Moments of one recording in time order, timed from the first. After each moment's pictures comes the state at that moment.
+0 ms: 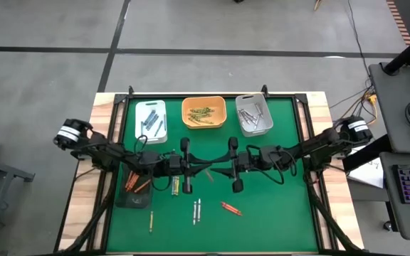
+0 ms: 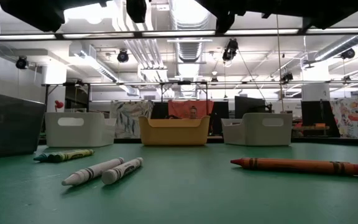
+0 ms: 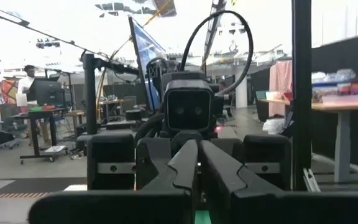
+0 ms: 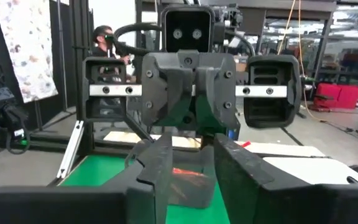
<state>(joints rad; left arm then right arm) -0.28 1.57 0.71 1.18 -0.31 0.13 0.20 1.53 0.71 0.95 0.11 -0.08</state>
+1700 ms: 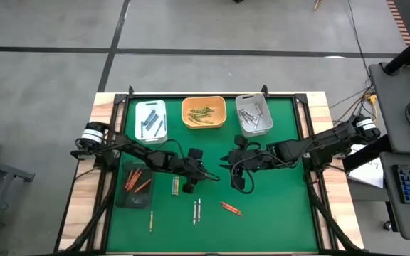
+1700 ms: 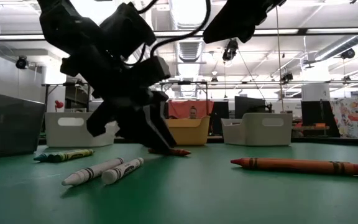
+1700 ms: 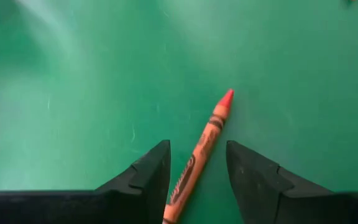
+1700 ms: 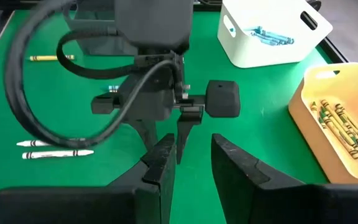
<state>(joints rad) -0.14 1.83 0.82 0.23 -0.11 0.23 0.23 1.43 1.03 -0.21 0.31 0.15</state>
